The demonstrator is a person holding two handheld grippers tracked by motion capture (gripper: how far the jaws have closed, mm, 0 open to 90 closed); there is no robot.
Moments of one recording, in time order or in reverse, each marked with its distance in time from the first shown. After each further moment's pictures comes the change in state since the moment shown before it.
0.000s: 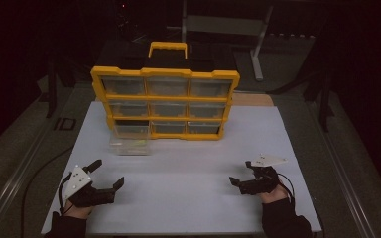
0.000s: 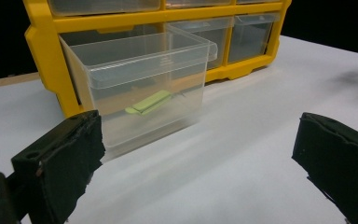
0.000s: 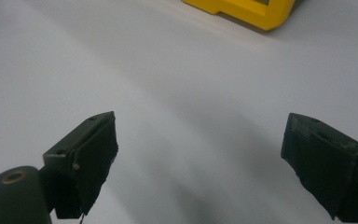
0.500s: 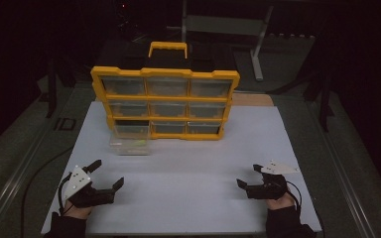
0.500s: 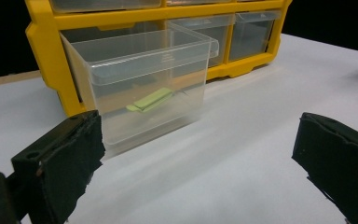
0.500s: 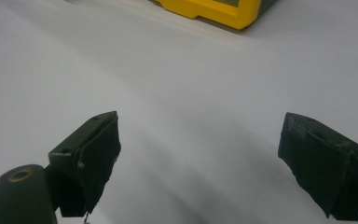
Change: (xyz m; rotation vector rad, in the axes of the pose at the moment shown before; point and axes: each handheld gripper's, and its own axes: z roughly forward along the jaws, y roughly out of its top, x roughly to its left) left arm 0.001 -0.002 0.000 0.005 0.001 -0.001; right arm -0.003 -0.023 -0.016 -0.082 -0.058 0.028
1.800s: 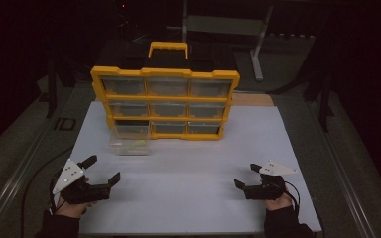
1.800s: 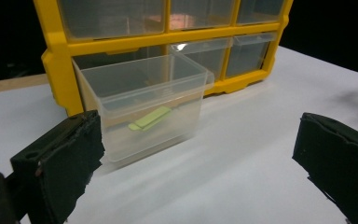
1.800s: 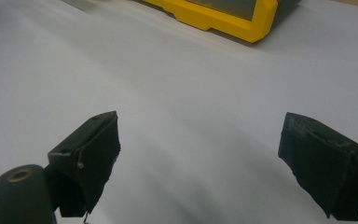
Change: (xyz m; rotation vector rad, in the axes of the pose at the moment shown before) left arm -0.003 0.041 -0.015 0.029 -0.008 -0.060; right arm 0.006 0.004 0.001 -0.032 0.033 -0.025
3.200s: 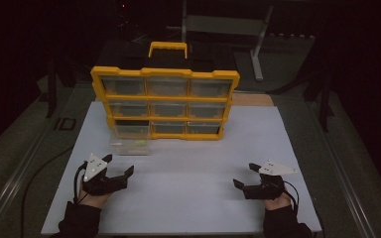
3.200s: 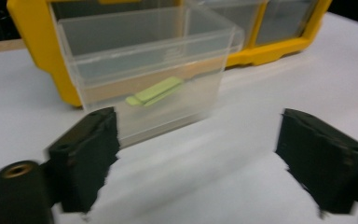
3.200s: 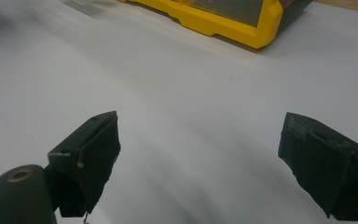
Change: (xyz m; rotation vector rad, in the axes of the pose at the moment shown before) left arm -0.009 -0.019 0.056 0.142 0.133 -0.032; right arm 0.001 0.001 0.002 -0.016 0.017 -0.010
